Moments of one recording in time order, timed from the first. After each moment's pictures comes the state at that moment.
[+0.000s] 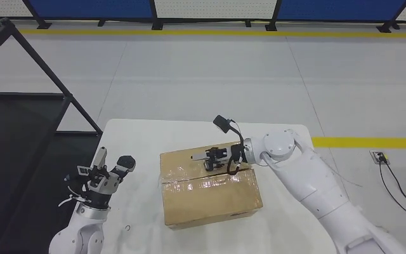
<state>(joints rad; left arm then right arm) 1.37 -1.25 -1.66 -1.75 -0.55 -0.29 -0.41 -0.31 -1.29 0.76 -0.99 0.30 -0.09 1.14</state>
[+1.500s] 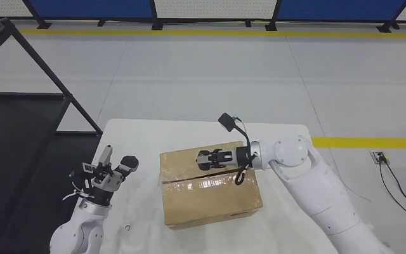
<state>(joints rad) 1.32 -1.24 -1.66 -1.68 -0.55 -0.24 -0.47 -0.47 -1.24 0.93 -1.30 0.23 -0.08 1.10</state>
